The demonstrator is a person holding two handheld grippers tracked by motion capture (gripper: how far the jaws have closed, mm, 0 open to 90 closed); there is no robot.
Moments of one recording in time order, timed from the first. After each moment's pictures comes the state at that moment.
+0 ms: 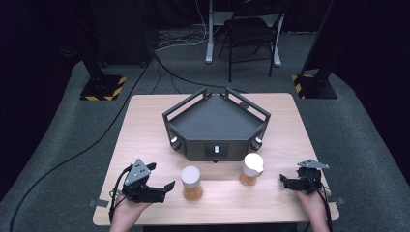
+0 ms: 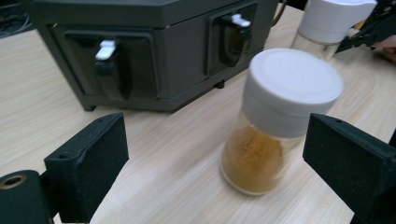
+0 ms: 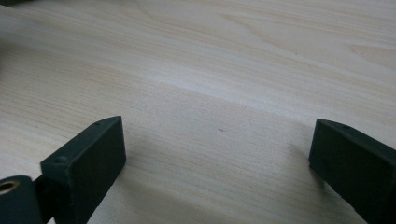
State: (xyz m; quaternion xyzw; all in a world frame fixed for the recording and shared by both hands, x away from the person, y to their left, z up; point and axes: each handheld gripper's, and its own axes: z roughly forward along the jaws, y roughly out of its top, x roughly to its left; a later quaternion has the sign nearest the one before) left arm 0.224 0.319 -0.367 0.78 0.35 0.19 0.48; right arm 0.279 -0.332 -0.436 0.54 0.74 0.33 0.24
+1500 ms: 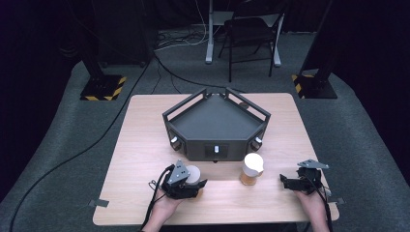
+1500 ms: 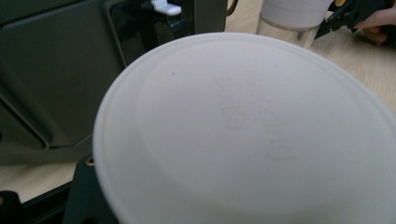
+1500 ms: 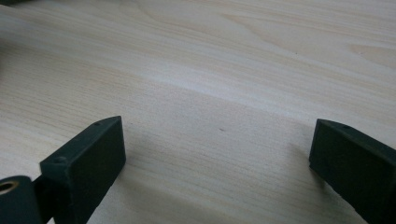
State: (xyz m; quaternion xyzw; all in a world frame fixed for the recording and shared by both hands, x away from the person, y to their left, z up) left arm 0.272 0.249 -0.409 0.81 0.28 0.17 0.49; right arm 0.279 -0.332 -0.436 0.54 0.74 0.33 0.24
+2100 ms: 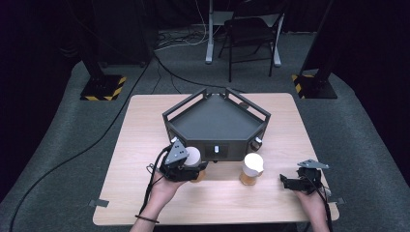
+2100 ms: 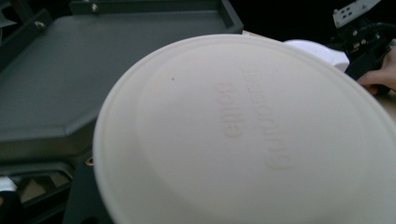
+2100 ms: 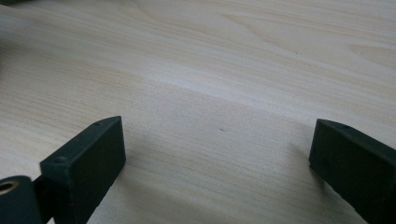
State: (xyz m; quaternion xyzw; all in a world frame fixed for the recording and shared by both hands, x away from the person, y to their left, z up) left arm 0.289 0.248 -0.344 0.80 0.28 0.18 0.50; right arm 0.279 -0.332 -0.436 0.54 0.74 0.33 0.24
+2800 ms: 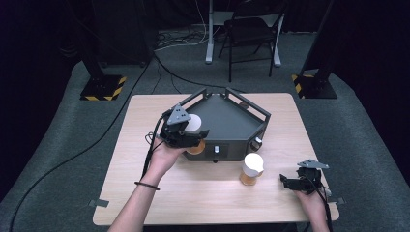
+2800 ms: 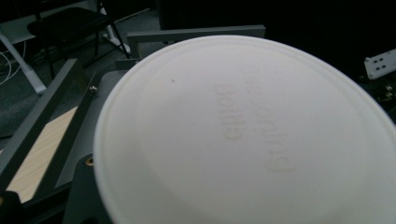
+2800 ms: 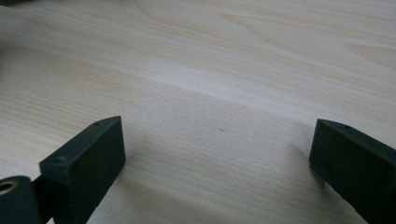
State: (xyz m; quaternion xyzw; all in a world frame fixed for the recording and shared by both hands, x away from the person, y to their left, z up) left arm 0.344 0.237 -0.275 0.80 0.29 0.20 0.49; right arm 0.279 -0.332 -0.436 0.54 0.74 0.32 0.24
